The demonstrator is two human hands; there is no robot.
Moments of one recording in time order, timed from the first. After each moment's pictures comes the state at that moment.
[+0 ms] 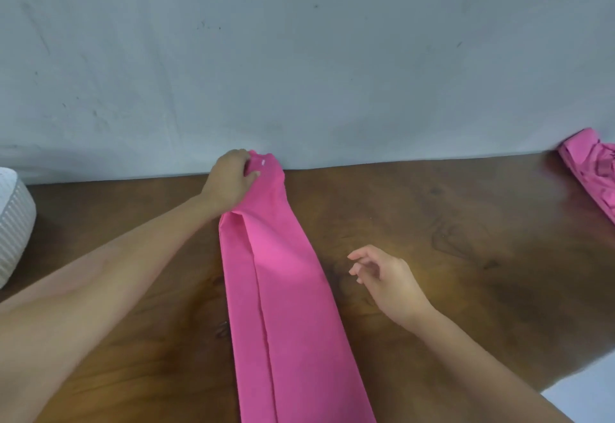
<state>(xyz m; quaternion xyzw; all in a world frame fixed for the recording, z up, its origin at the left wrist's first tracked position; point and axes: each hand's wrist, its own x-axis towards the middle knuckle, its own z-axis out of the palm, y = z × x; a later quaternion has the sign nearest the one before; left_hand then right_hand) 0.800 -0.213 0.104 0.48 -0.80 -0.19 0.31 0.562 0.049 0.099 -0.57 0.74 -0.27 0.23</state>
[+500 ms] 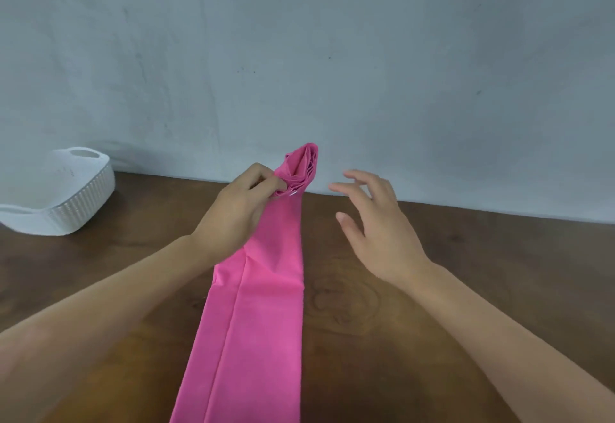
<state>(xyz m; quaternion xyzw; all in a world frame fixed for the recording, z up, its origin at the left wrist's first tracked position) 0.771 -0.023 0.185 0.37 -0.84 0.04 0.40 0.519 0.031 0.216 -0.81 0.52 -0.28 -0.02</state>
